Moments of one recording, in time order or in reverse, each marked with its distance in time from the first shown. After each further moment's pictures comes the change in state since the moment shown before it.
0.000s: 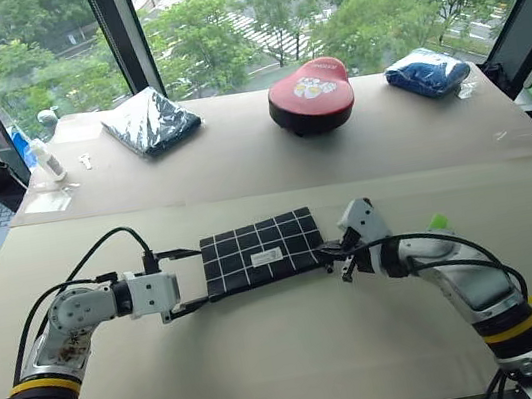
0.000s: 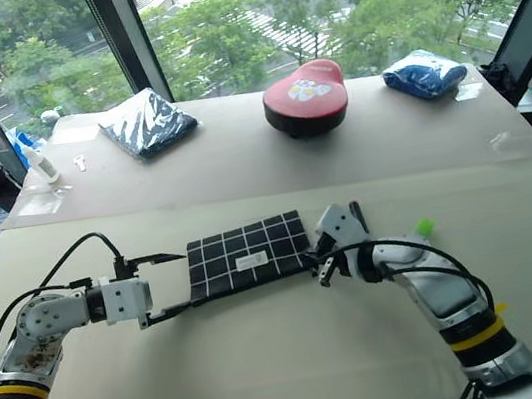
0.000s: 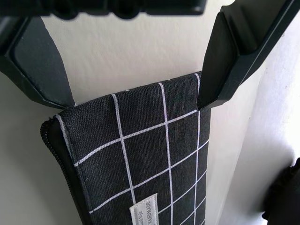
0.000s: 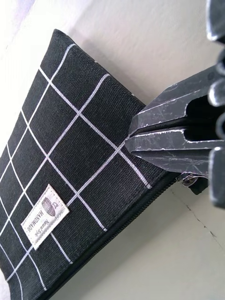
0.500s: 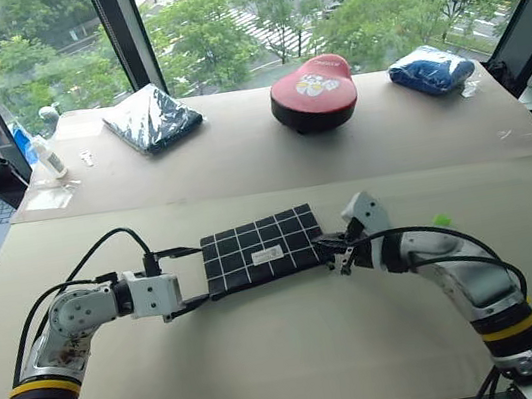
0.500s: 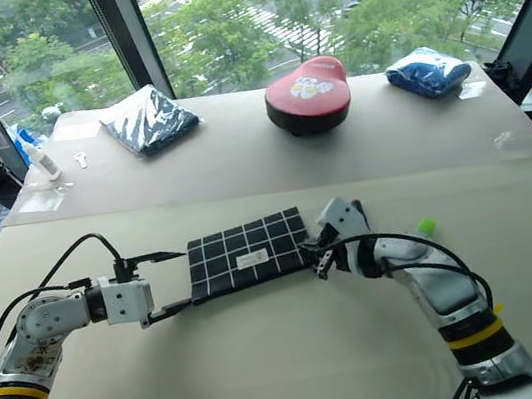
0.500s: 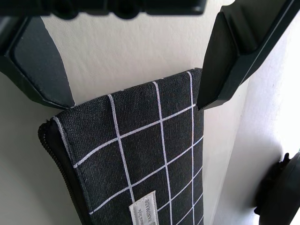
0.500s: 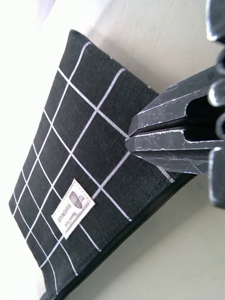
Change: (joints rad) left arm 0.005 -0.011 0.025 0.011 0.051 -0.080 0.072; right arm -0.001 0.037 -0.106 -0.004 0.143 -0.016 0.019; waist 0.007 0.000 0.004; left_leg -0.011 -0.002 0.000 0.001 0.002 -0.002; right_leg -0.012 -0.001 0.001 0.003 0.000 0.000
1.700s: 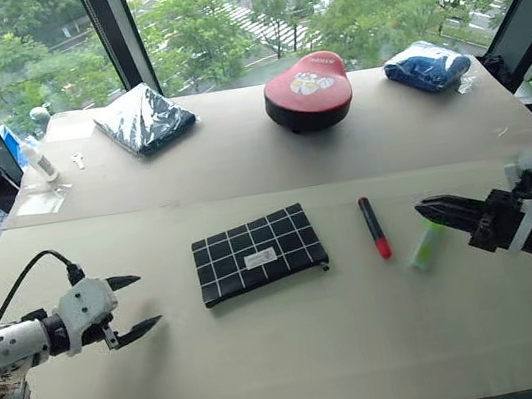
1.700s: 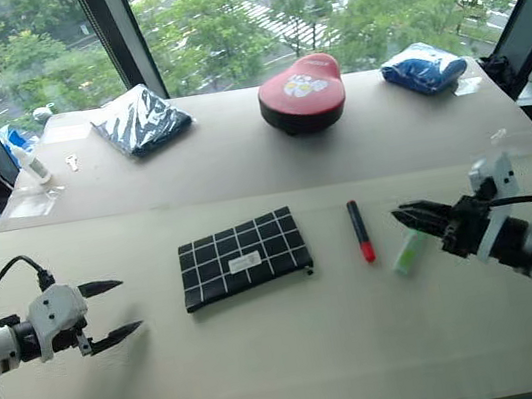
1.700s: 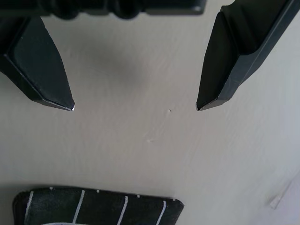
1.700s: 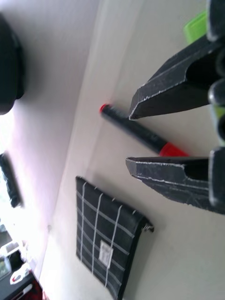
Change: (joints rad) left arm 0.286 0.117 0.279 -0.209 -0.179 0.464 -0.122; right arm 0.256 -0.243 -0.518 -0.174 0.463 0.144 0.123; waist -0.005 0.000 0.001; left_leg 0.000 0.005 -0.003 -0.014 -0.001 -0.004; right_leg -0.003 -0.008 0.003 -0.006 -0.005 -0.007
